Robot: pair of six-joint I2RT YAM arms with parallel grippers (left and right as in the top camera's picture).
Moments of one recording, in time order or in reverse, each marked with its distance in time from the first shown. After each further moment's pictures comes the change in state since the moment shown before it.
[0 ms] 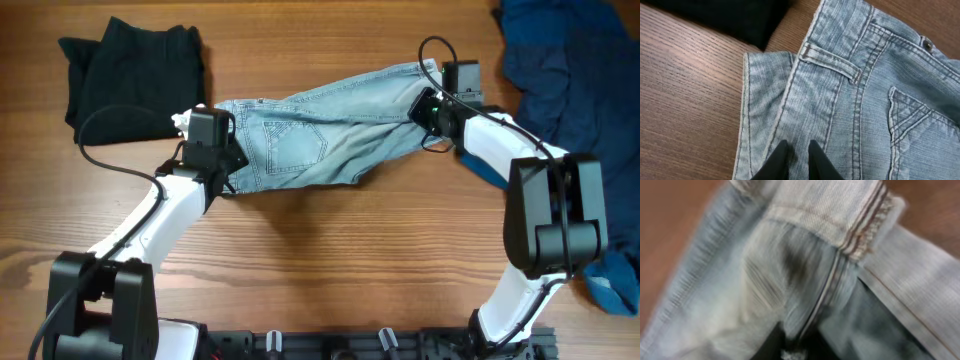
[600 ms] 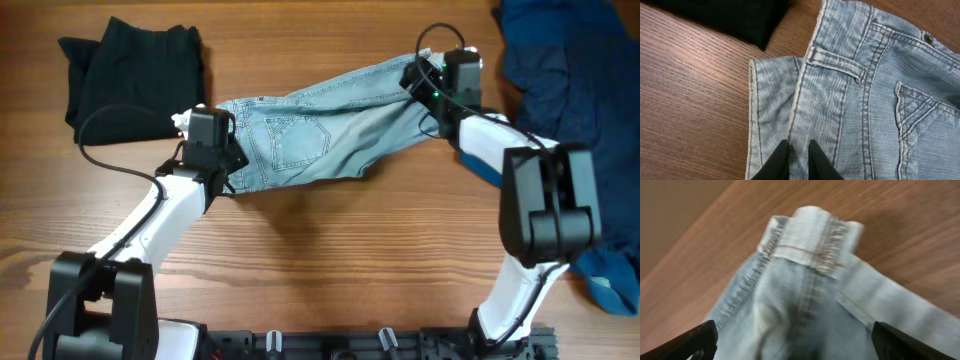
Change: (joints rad) left arm 0.000 0.000 0.000 -0.001 0.000 0.000; right arm -0.015 0.055 0.001 0.267 0.072 0.029
